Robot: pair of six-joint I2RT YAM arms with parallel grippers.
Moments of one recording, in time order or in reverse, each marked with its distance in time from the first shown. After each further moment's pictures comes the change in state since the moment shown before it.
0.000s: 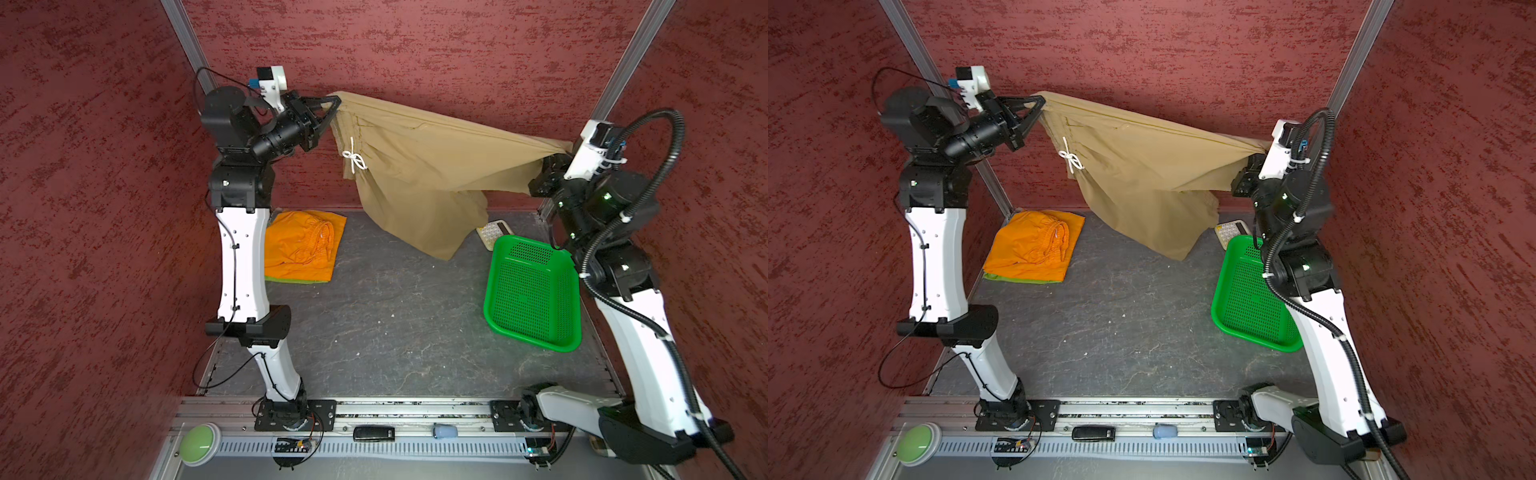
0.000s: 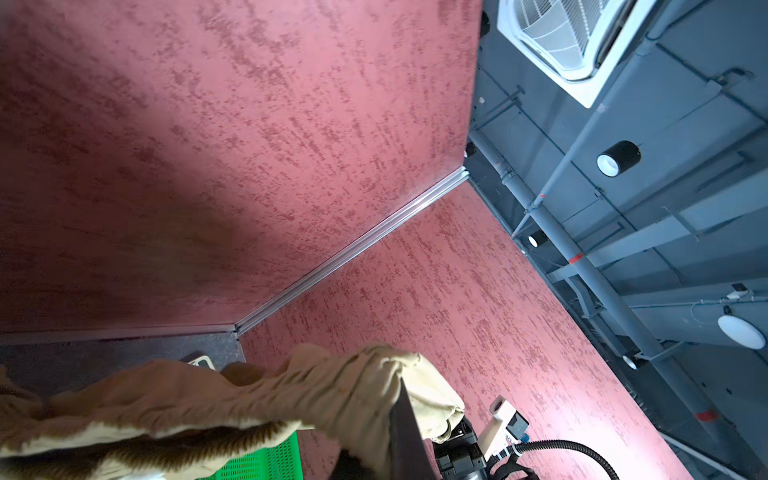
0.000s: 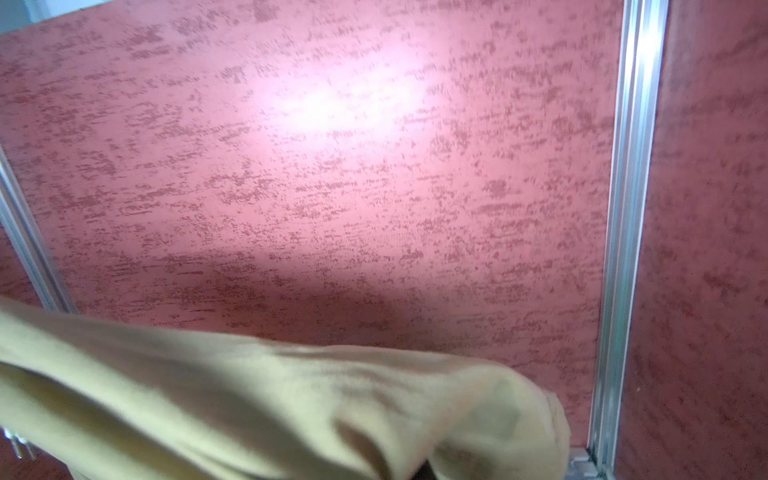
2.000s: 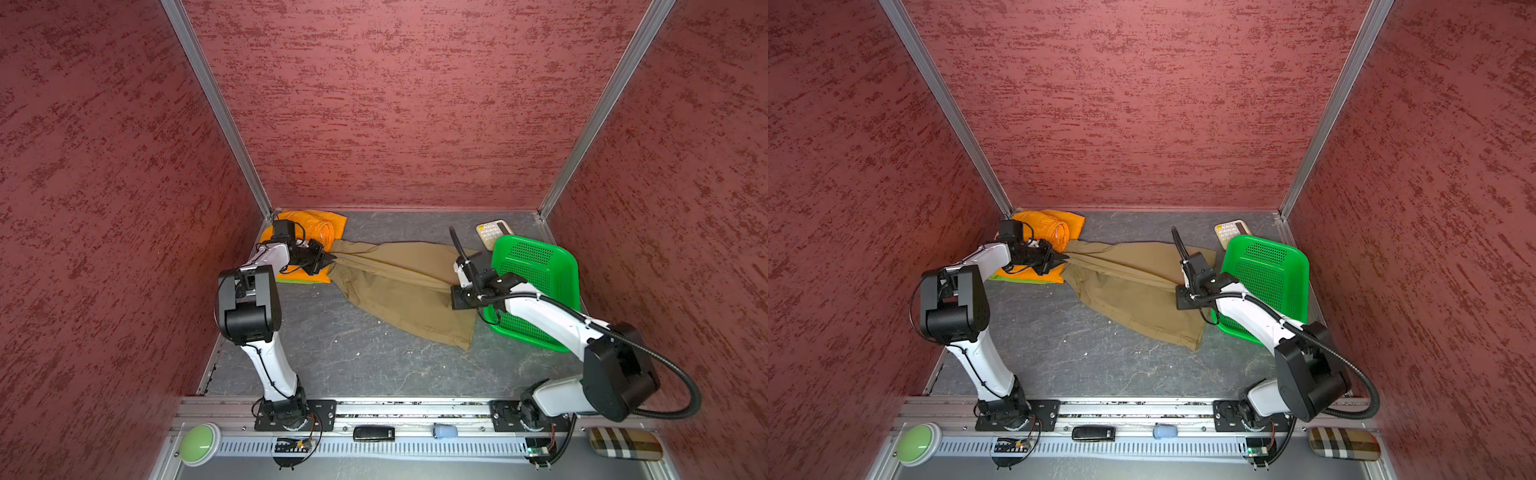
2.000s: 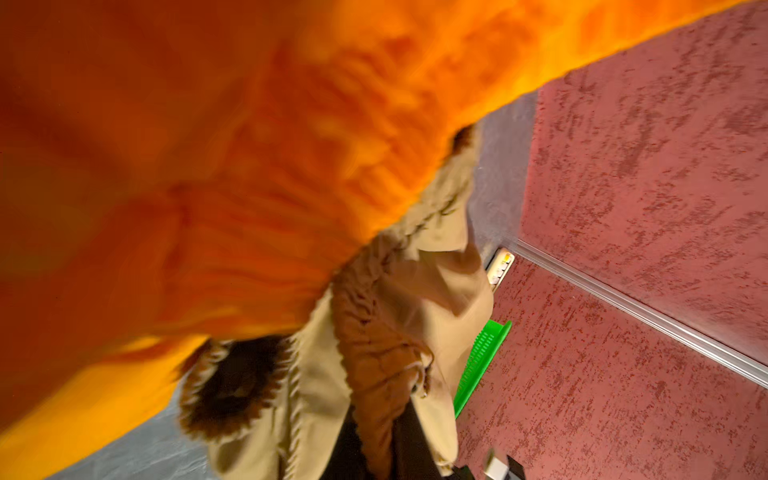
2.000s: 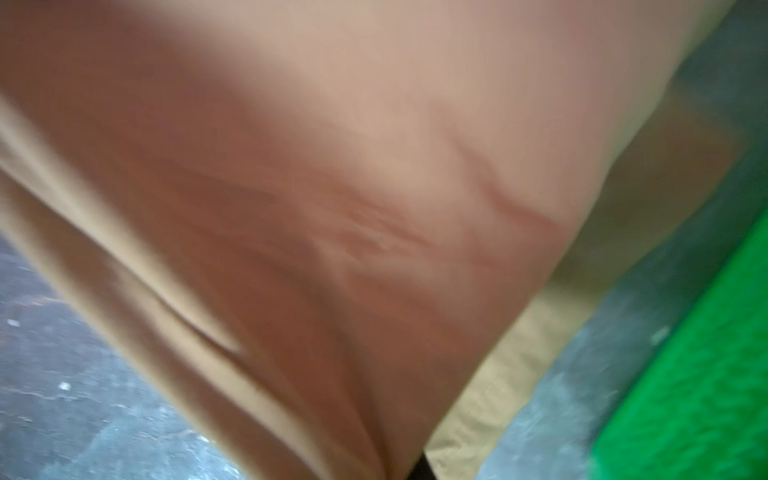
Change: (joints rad) left arm 0.178 0.084 -1.403 0.028 -0.023 0.314; right arm 0.247 0.246 -0.873 -0.265 -0.245 0.373
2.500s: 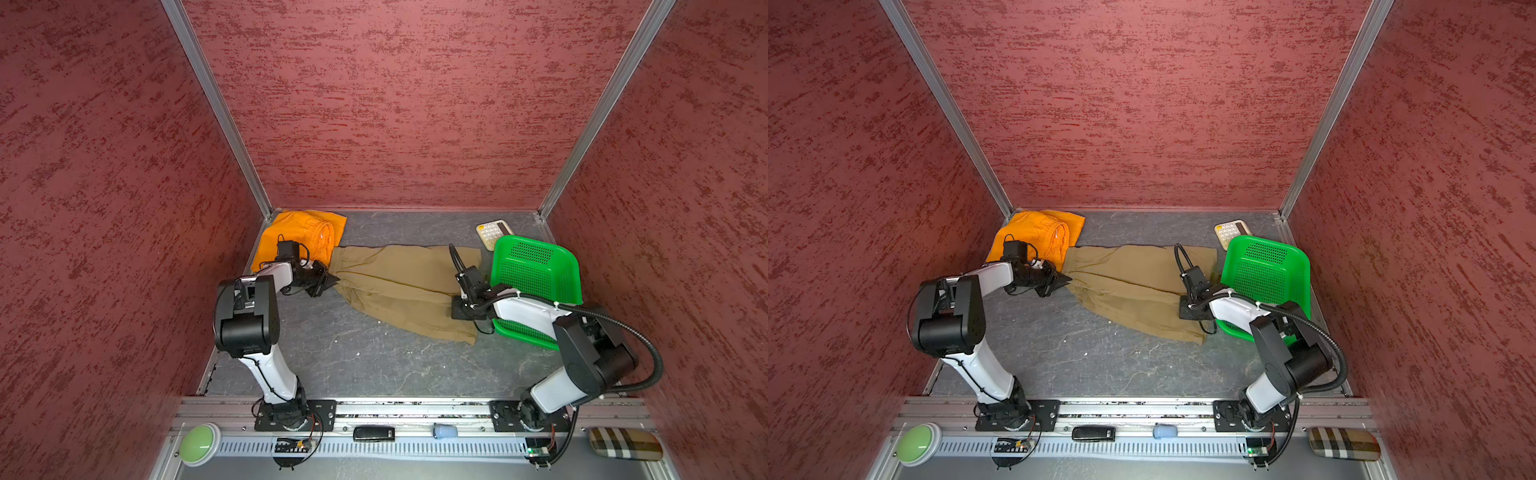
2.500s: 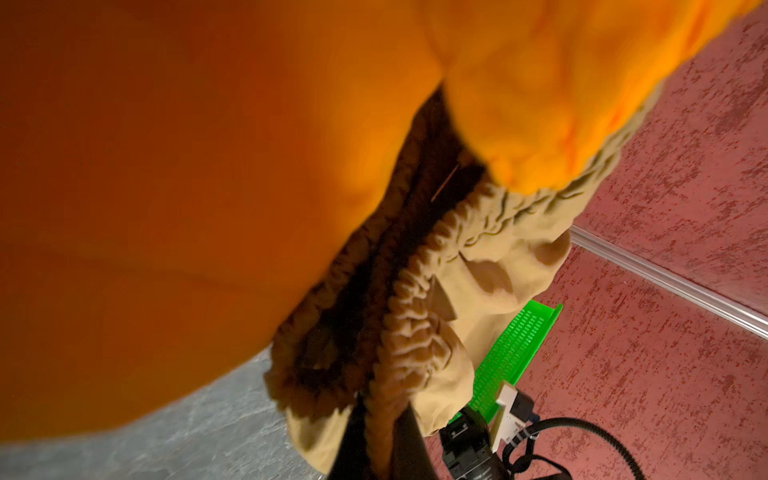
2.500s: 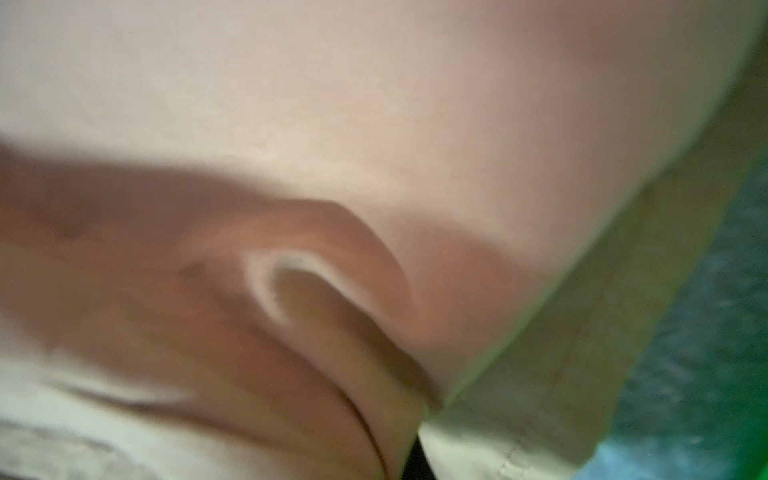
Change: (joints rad) left arm -0.035 -0.106 -0.253 0.097 -0.020 0.053; right arm -0.075 0.164 -0.042 0.162 0.069 0.067
